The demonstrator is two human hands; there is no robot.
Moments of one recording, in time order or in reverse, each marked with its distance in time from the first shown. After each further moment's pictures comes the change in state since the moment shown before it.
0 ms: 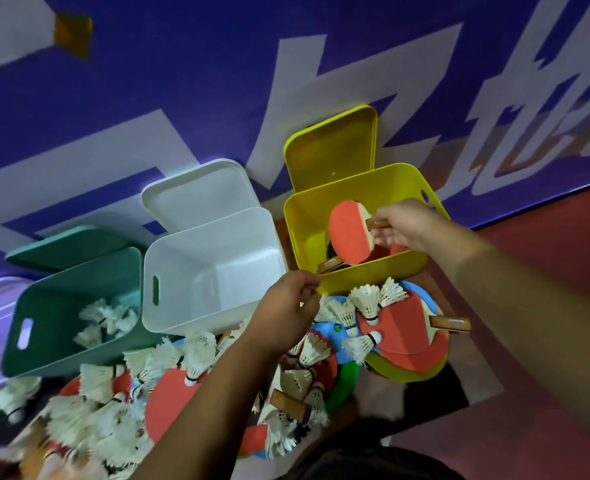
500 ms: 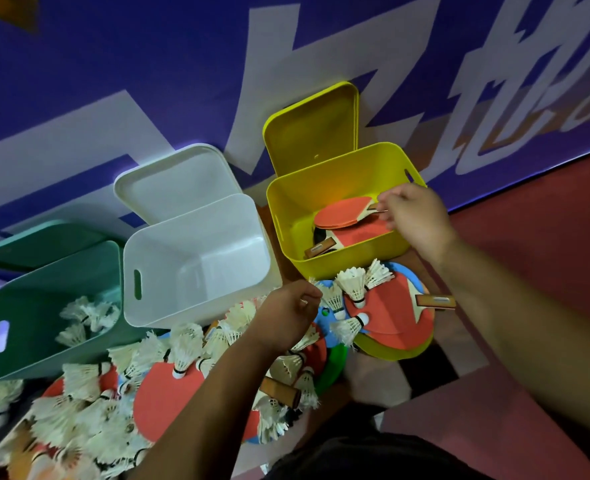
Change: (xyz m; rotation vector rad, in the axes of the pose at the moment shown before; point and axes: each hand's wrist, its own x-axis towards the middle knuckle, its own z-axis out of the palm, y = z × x) left_hand -0.009 -0.012 0.036 -0.001 -0.136 -0.018; right_hand -0.037 0.036 -0.023 -0.157 0.267 -0.358
